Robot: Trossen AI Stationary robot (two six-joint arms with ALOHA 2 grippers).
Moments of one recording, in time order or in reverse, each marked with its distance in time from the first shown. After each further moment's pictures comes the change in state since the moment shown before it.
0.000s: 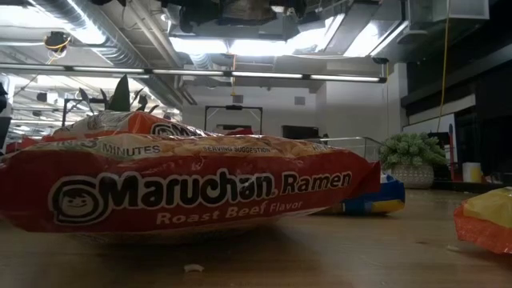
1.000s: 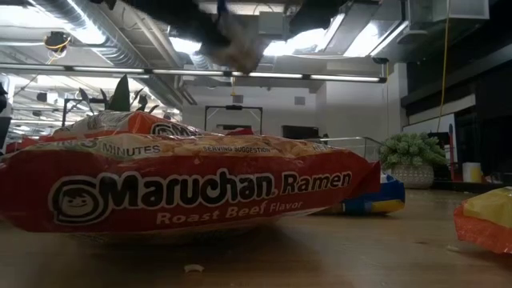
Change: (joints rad) left arm 0.019 -0.030 0.002 -0.343 -0.138 0.606; right arm -0.130 -0.067 -0.001 -0.290 0.078 -0.178
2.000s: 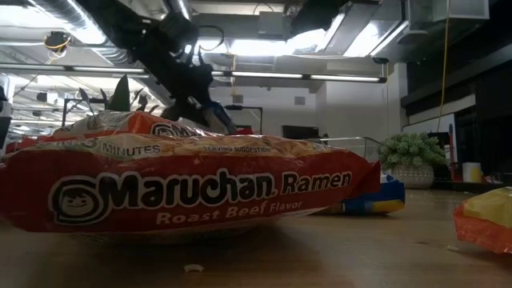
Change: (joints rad) left arm 0.390 0.245 -0.002 -0.188 0.288 0.782; right arm 0.000 0.000 0.000 -0.023 0.000 0.013
